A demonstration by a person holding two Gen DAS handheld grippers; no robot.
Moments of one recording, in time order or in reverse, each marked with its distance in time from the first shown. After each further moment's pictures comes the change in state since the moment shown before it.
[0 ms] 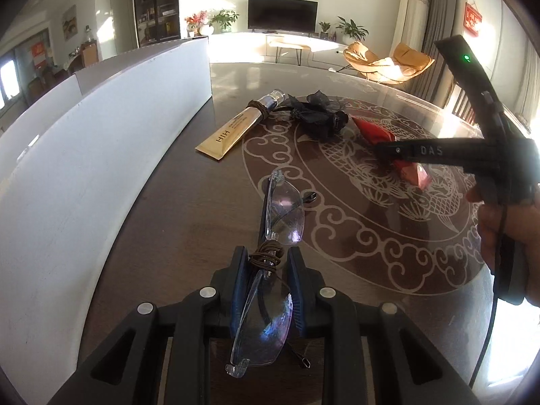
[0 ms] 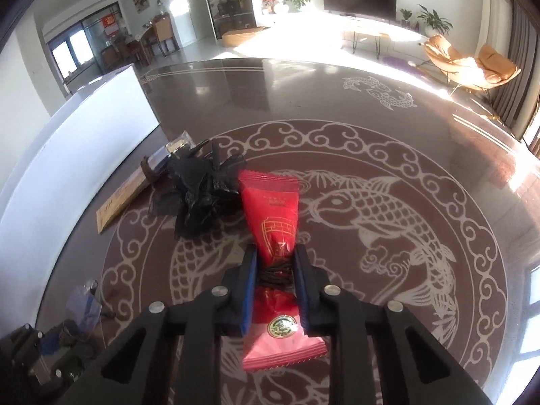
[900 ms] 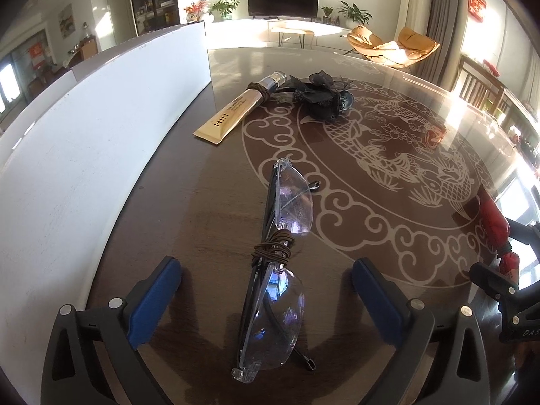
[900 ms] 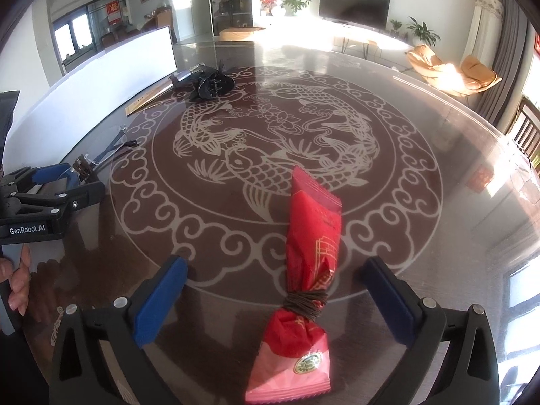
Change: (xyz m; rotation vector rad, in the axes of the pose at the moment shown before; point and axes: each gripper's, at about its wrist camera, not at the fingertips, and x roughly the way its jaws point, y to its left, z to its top) left arm 0.013 -0.004 0.002 0.027 0.067 0.041; right arm -0.069 -0.018 -0.123 -0.022 -0.010 -0.098
